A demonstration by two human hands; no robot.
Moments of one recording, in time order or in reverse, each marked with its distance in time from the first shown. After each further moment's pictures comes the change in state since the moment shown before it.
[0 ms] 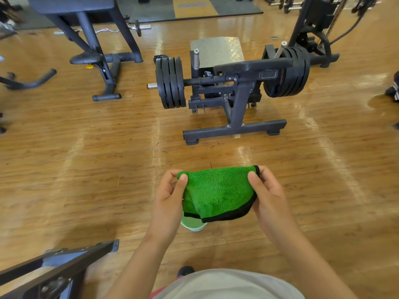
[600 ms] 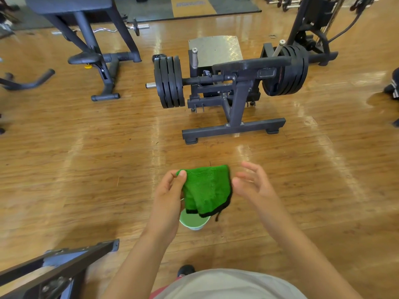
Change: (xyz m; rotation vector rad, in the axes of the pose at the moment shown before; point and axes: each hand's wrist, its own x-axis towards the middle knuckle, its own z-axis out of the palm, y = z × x) left_hand 0.002 0.004 0.003 -0.070 0.015 -0.194; right_hand -0.001 -0.002 -0.006 -0.316 -0.037 0.138
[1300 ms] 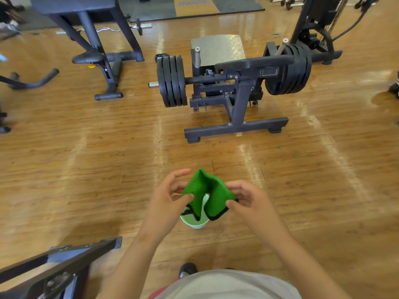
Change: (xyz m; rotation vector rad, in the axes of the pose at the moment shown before) left_hand -0.007 0.001 -0.022 0.378 -0.106 0.104; right_hand -0.013 0.012 0.012 -0.208 -0.081 -0.126
